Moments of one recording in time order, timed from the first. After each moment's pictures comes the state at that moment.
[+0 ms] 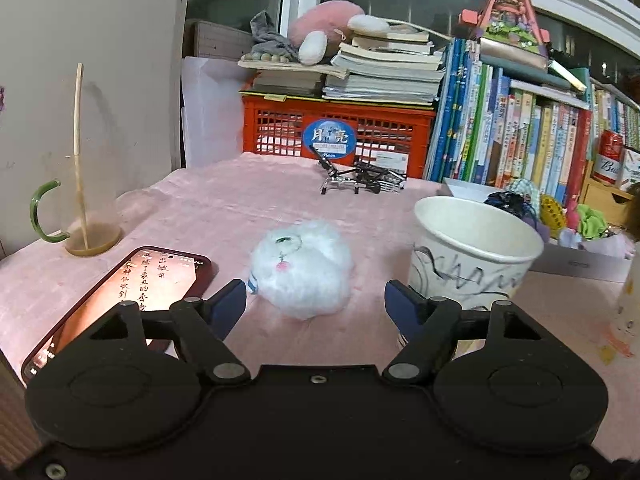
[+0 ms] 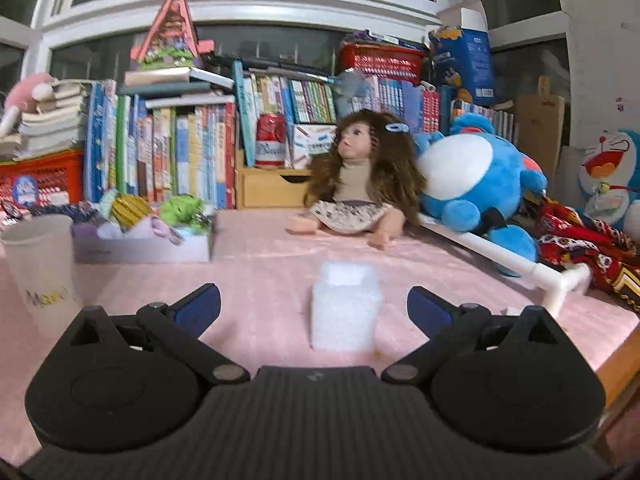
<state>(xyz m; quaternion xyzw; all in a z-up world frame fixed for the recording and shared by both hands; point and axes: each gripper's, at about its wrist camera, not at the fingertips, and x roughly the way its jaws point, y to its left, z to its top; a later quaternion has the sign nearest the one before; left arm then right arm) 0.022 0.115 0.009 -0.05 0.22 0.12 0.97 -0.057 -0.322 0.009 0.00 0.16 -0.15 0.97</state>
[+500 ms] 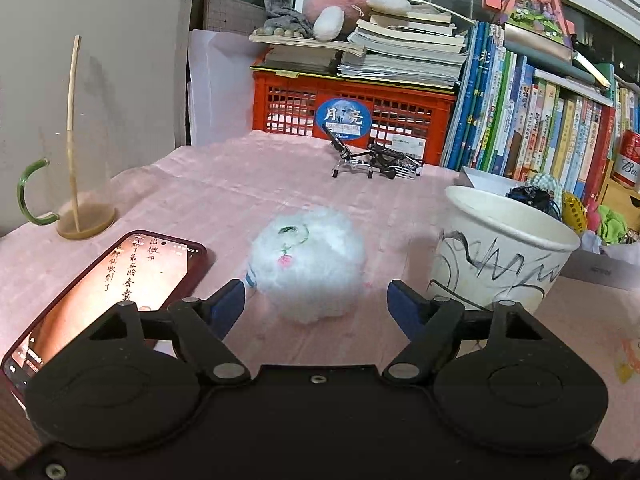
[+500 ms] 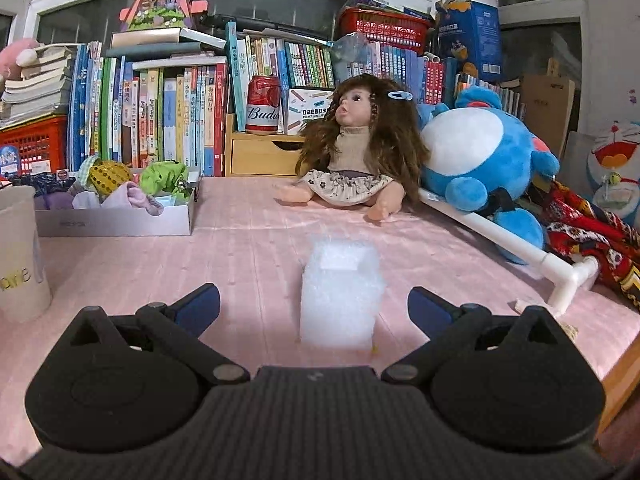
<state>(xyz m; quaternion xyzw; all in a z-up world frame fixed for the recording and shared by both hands) 0.046 0.122 0.001 -0.07 0.25 0.13 0.96 -0.022 -0.331 0.002 -0.02 0.21 -0.16 0.96</state>
